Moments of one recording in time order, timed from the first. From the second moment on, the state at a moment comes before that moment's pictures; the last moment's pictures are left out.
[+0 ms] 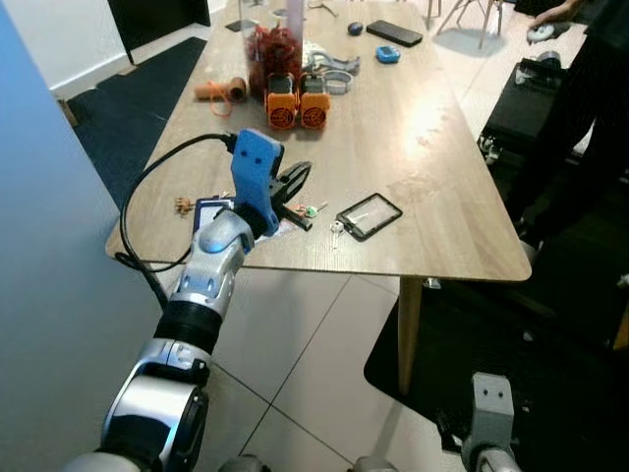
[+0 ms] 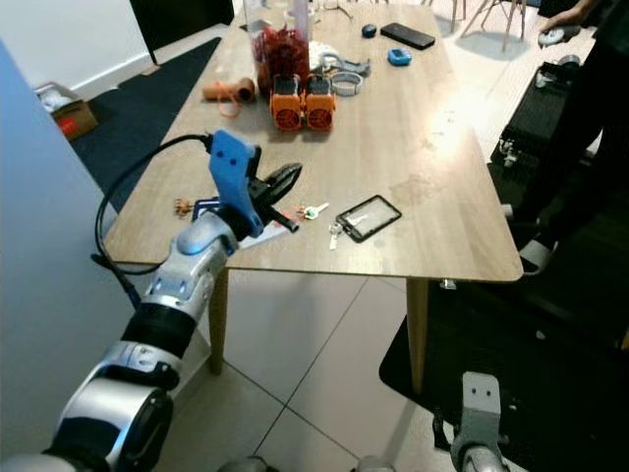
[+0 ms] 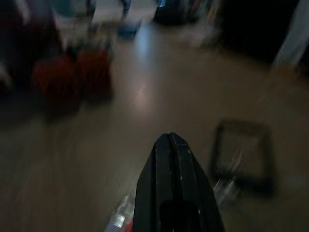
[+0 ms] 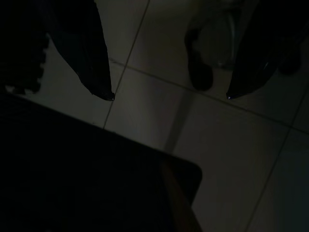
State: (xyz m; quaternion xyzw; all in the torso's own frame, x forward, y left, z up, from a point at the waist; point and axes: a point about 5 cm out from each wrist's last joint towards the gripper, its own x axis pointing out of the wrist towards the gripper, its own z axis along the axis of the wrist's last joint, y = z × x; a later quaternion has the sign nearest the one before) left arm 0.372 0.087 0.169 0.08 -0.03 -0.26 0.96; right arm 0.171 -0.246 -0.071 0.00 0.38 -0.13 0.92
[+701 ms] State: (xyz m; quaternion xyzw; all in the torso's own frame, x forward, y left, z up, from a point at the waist) left arm 0.378 0.087 0.161 0.07 -0.01 -0.23 0.97; right arm 0.174 -0.241 -0.071 0.00 0.37 -0.13 0.92
